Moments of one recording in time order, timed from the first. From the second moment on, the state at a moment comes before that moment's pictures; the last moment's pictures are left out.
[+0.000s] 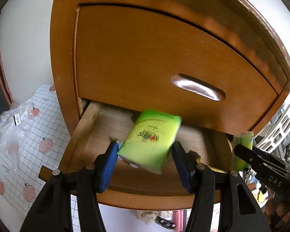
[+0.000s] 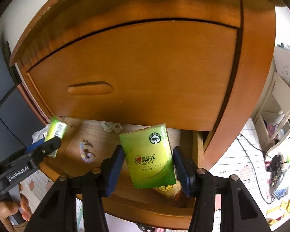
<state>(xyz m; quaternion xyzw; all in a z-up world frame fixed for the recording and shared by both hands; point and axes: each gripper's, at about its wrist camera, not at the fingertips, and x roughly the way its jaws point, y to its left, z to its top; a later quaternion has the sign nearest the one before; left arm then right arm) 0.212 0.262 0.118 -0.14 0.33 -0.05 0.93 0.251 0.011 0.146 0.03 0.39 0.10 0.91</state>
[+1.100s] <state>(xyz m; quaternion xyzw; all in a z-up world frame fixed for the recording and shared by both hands) 0.203 0.274 0.115 -0.15 0.30 0.00 0.94 0.249 0.005 0.125 0.04 0.40 0.08 0.91</state>
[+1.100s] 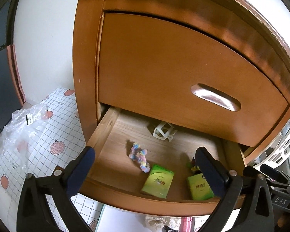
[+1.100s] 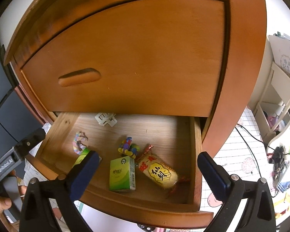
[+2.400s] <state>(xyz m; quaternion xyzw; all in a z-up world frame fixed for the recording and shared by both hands) 0.083 0.247 0.059 -0.10 0.28 -0.06 0.95 0.120 0.012 0.059 0.03 0.38 0.14 0.92</state>
